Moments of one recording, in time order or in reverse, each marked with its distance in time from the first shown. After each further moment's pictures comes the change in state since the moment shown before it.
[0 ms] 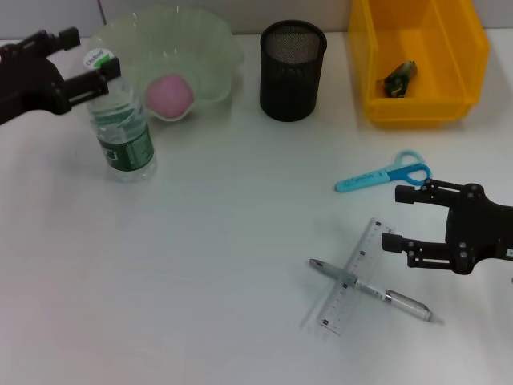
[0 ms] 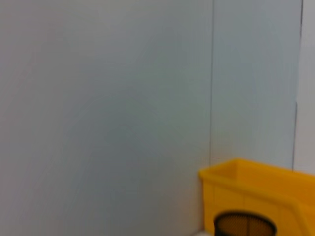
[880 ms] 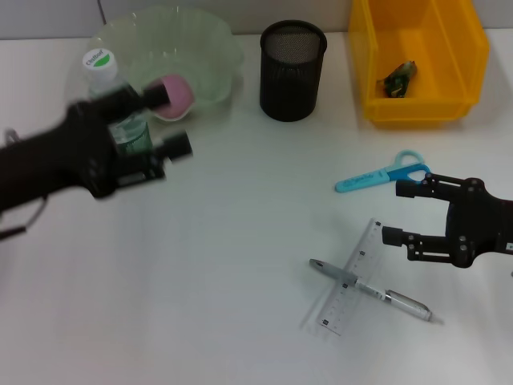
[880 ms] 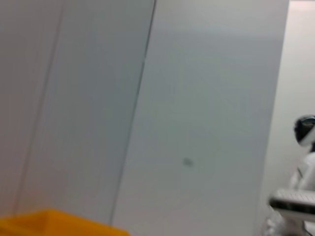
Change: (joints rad) left arm -0.041 0.046 0.050 -0.299 -0.067 0.475 0.076; right arm 0.013 -0.007 0.009 0.011 0.002 0.007 0.003
